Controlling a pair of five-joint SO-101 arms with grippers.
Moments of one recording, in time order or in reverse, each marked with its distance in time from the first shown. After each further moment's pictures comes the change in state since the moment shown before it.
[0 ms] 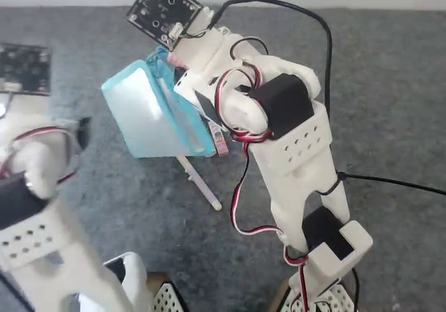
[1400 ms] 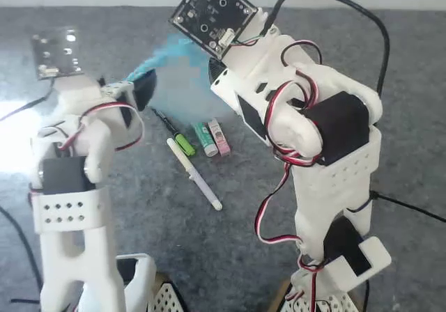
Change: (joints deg) left arm 14.9 0.2 18.4 -28.7 26.8; right arm 5.8 -7.3 -2.2 5.9 2.0
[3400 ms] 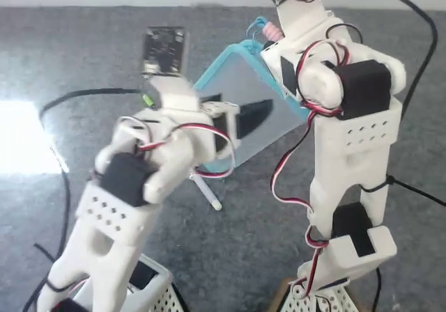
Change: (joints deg) left arm 37.4 4.4 -7.4 6.7 16.3; right arm 15.0 3.9 1.2 1.3 -7.0
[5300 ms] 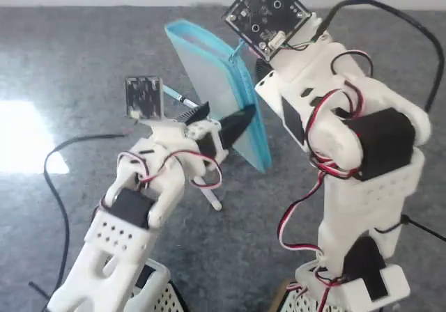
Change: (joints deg) left arm -8.4 -14.7 34.4 -29.1 2.5; right arm -3.4 -14.1 8.4 -0.4 9.3
